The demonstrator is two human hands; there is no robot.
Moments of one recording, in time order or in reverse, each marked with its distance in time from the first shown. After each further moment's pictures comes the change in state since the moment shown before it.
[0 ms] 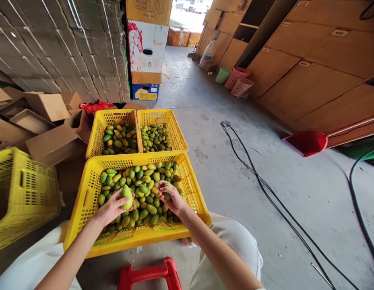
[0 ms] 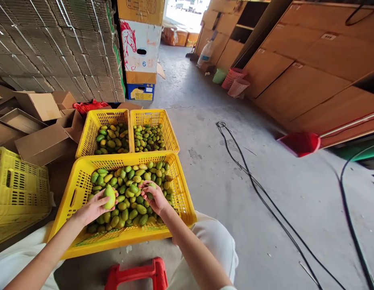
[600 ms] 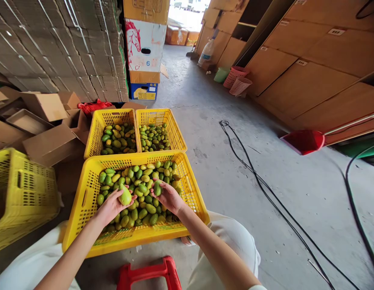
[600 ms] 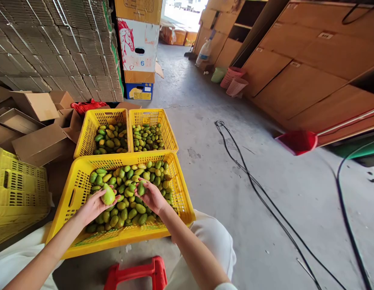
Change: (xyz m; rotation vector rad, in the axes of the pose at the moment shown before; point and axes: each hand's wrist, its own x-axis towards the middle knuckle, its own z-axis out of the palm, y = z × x) left_hand 0.008 -0.003 0.002 -0.156 0.118 -0.001; right_hand 0.003 0.001 0.000 0.091 -0.157 0.066
